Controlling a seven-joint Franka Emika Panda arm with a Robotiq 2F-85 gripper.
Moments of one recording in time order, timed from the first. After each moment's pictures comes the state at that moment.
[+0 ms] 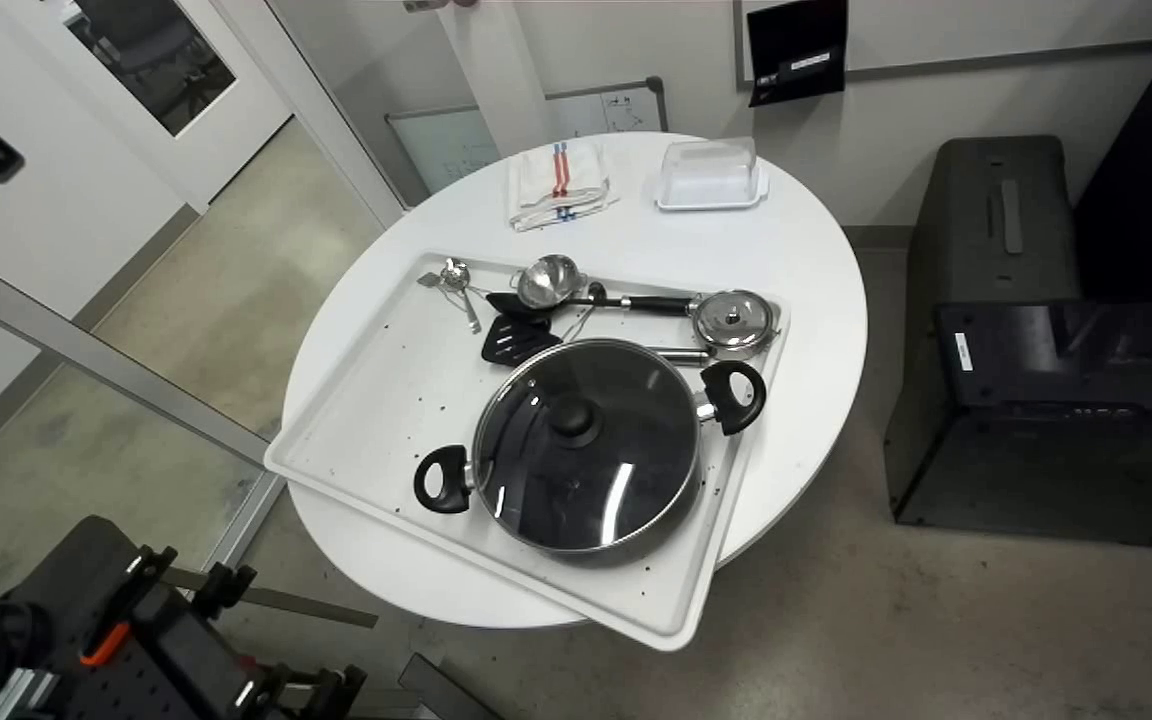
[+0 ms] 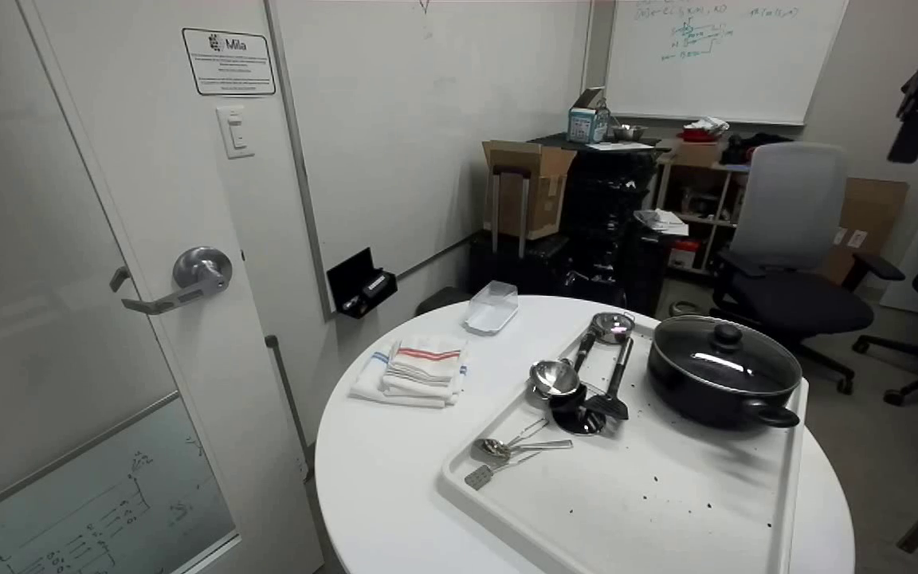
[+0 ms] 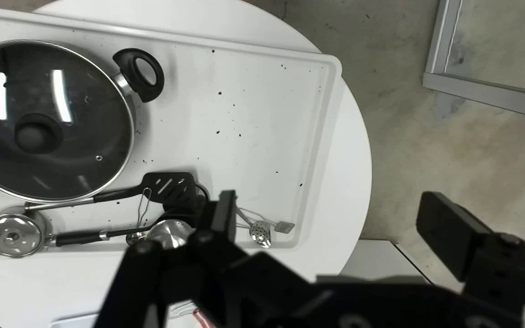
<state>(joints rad) 0.11 -0.50 -0.13 -2.48 0.17 1.99 -0.31</state>
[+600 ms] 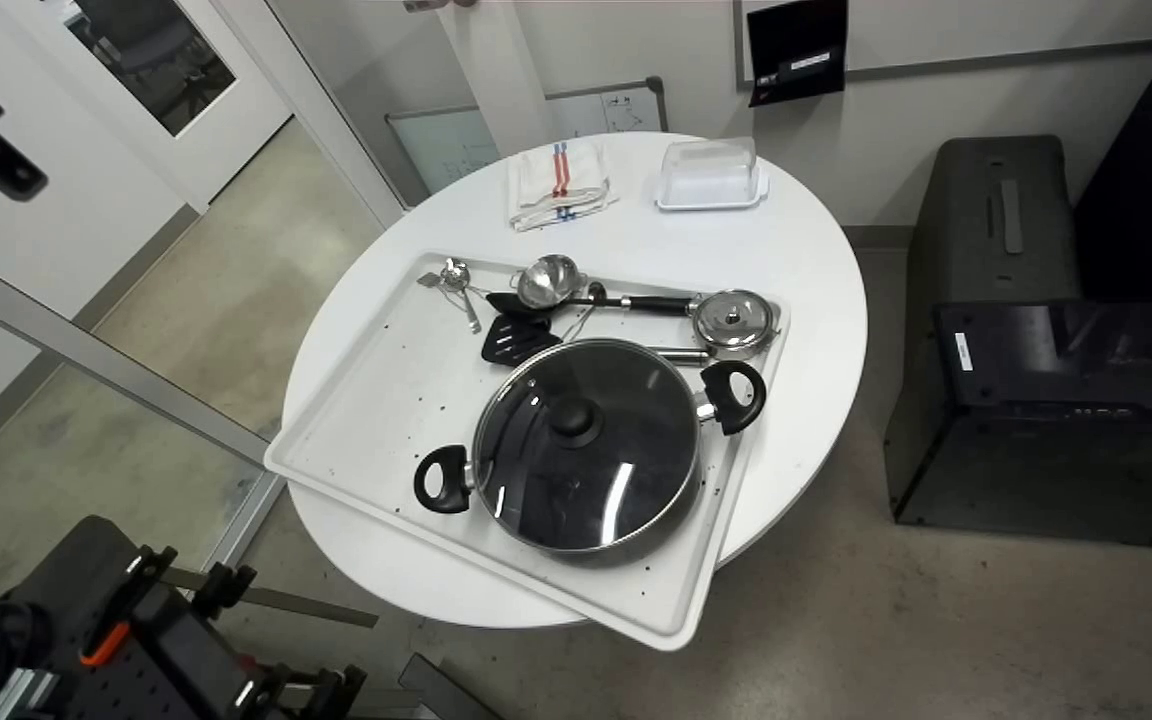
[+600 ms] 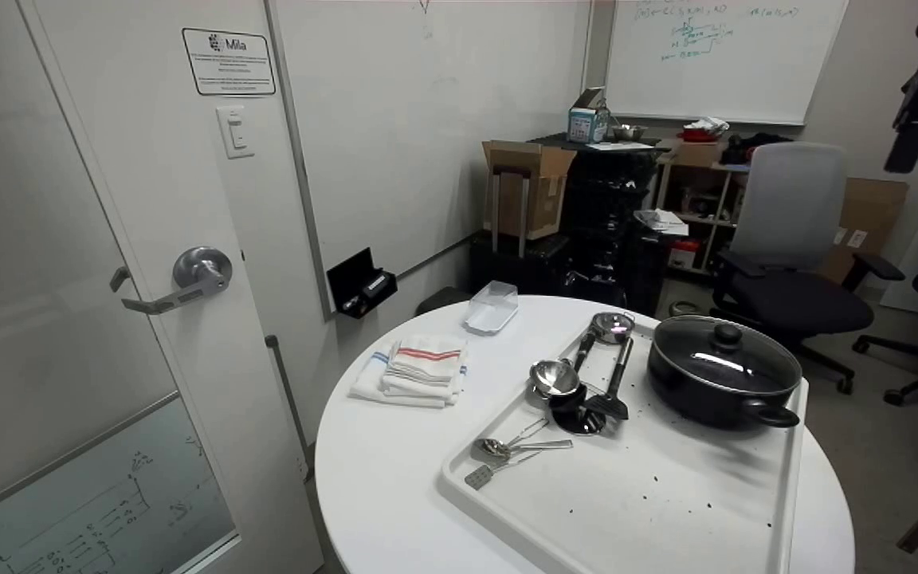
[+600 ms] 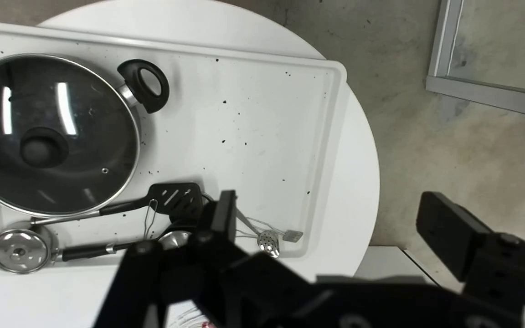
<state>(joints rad) 0.09 -0.47 -0.13 -2.48 0.17 1.99 -0.31</state>
